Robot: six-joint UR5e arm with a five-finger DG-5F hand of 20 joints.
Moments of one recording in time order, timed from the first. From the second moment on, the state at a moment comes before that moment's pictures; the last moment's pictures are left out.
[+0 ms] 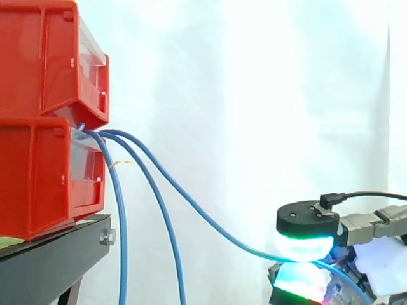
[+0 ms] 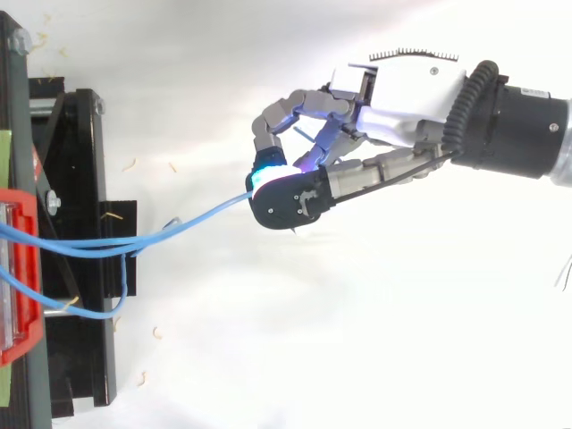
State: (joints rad) arm 0.11 -2.26 -1.34 -2.99 -1.27 0.05
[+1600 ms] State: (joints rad) arm 0.12 -2.26 -1.34 -2.97 -1.27 0.05
